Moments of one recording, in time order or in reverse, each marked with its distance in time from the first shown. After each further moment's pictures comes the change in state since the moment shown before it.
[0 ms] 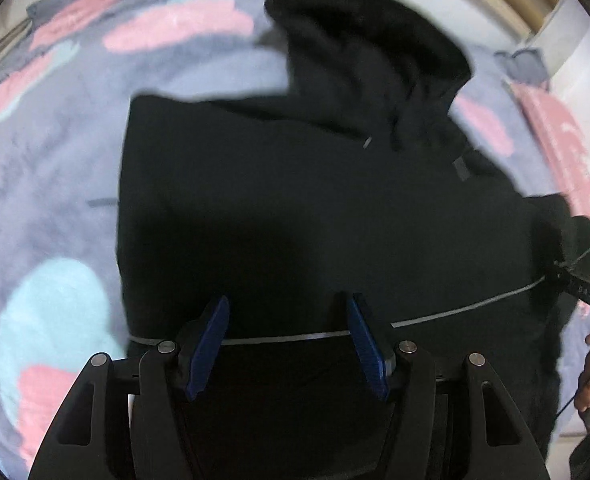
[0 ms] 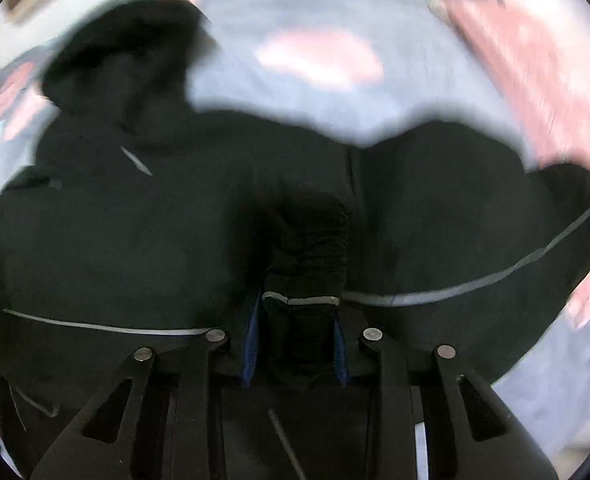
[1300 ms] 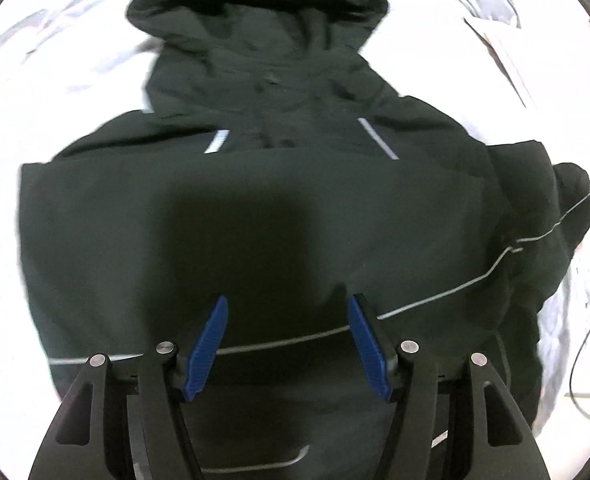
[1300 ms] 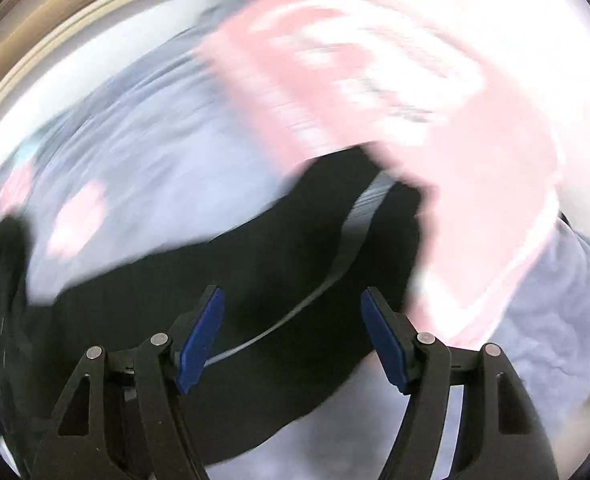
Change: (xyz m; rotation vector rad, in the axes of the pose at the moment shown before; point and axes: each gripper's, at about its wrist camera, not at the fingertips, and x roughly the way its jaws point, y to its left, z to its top) left arm 0.009 -0.120 0.037 0.164 0.143 -0.028; right arm -0.080 -0.328 0.017 0.427 -0.217 -0.138
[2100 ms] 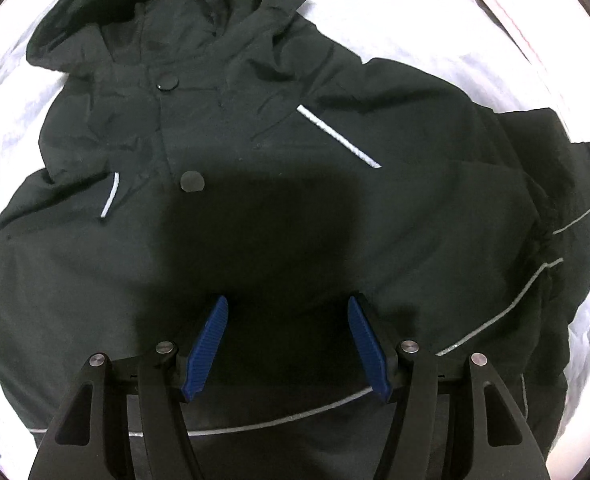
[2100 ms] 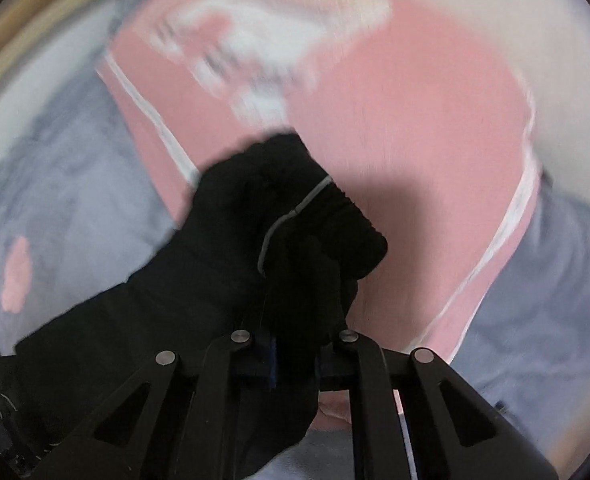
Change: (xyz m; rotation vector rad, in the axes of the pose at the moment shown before) left arm 0.051 -0.044 0.030 0.132 0.058 0.066; right arm 0.053 -0.090 -0.004 0.142 0.106 -0.067
